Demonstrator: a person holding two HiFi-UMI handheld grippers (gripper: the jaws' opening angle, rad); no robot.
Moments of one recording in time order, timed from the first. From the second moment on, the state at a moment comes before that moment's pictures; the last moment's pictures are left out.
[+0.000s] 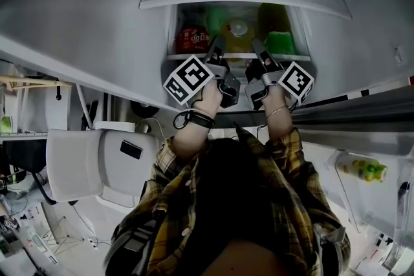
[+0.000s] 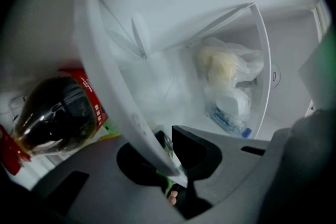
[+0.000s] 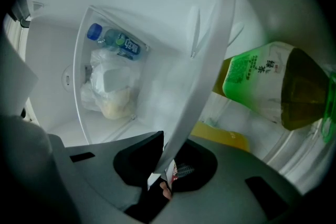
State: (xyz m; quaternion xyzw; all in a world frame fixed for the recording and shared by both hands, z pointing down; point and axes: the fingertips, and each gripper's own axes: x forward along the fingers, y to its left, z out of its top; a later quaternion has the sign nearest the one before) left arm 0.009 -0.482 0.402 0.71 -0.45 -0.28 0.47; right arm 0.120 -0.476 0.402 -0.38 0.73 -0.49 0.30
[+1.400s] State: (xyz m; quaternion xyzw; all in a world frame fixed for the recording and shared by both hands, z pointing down) left arm 0.020 -0.376 0.409 0.72 -0.41 -0.29 0.48; right arm 0.127 -0.373 0.407 -0.36 0.73 -0.49 0.30
